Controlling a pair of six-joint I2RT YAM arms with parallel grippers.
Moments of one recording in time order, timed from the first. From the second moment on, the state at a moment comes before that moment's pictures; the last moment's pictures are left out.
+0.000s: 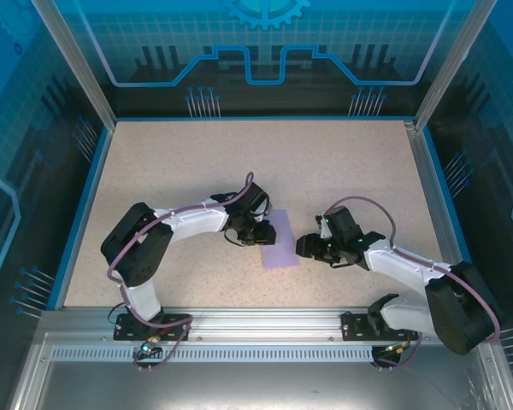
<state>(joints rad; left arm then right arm) -0.70 1.80 1.09 -0.47 0.37 -0.65 0.49 1.22 0.47 -0.25 -0.35 0.69</state>
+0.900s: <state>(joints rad) -0.70 1.86 1.08 -0.46 0.32 -0.61 0.49 1.40 0.46 -0.01 -0.53 0.78</state>
